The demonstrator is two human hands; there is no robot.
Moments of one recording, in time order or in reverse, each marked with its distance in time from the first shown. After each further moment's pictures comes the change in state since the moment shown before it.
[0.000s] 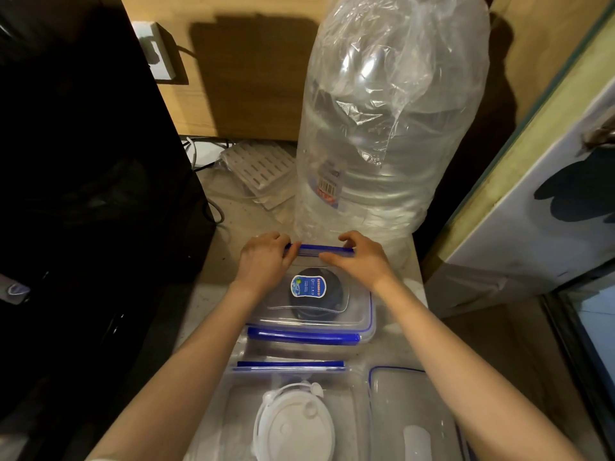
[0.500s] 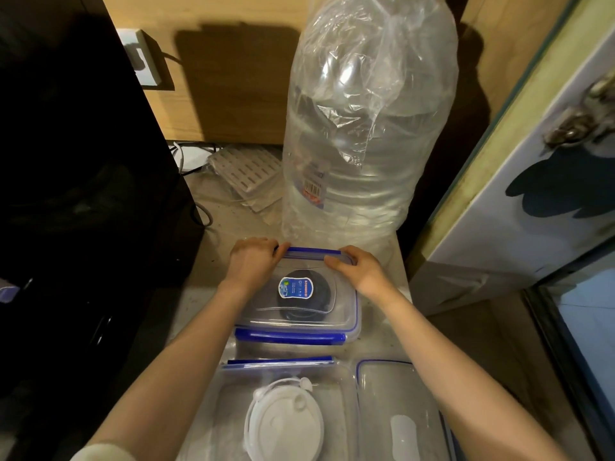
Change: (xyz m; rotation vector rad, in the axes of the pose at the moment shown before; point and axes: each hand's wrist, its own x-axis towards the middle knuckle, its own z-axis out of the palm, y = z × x) left_hand 0.001 0.000 -0.002 0.058 -0.115 0.033; right_hand -0.016 0.028 -0.002 0.308 -0.044 0.060
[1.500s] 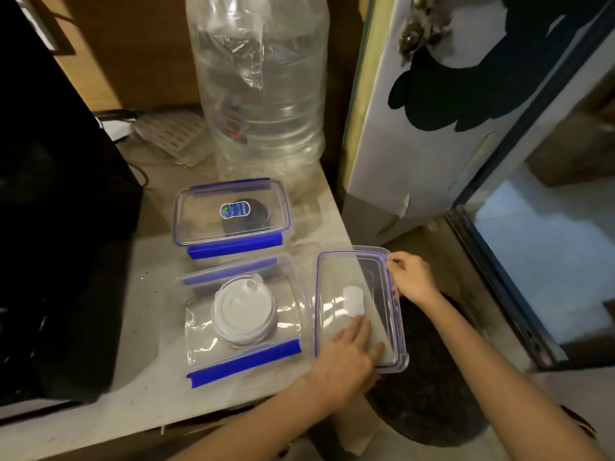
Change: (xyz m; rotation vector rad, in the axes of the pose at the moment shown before) left_hand -0.265 0.210 0.005 -0.129 -0.521 0.748; right_hand -0.210 0.119 -0.085 -0.208 0.363 0.283
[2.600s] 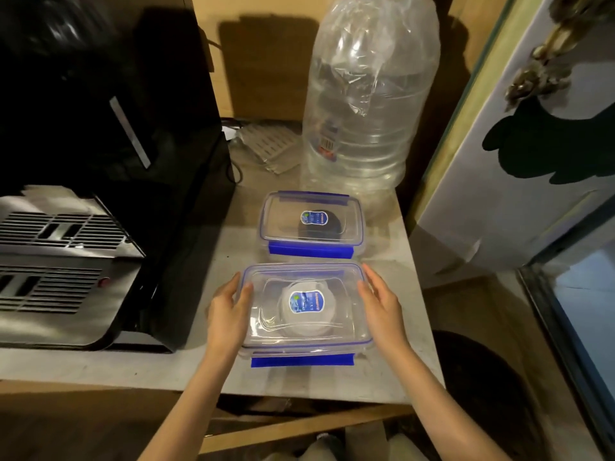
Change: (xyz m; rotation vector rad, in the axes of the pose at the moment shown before) left_hand -0.133 -0.114 -0.054 -0.936 1.059 -1.114; right_hand -0.076 -0.089 0.103 0.579 -0.194 -0.229
